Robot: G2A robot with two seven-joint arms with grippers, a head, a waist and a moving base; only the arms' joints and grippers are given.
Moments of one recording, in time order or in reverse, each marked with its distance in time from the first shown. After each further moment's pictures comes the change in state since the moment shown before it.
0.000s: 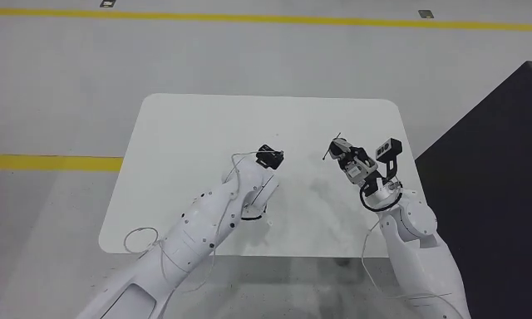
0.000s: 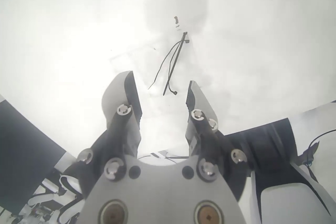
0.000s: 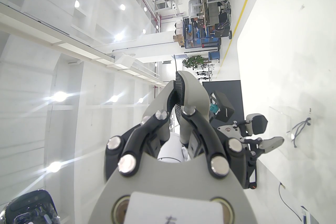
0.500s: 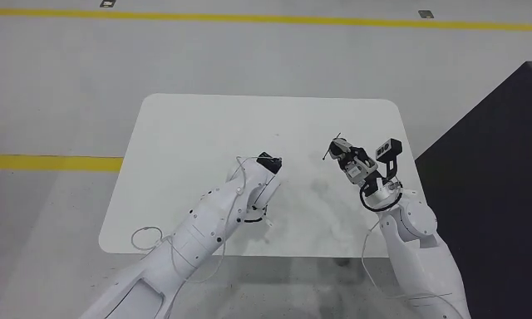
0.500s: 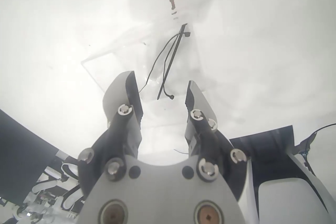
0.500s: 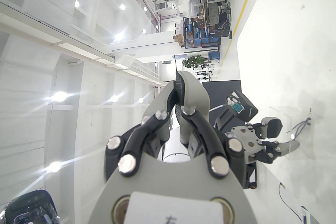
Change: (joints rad) left arm -0.024 -0.043 0.023 0.144 -0.039 -0.017 0.019; right arm 0.000 0.000 0.000 0.000 0.000 0.000 0.000
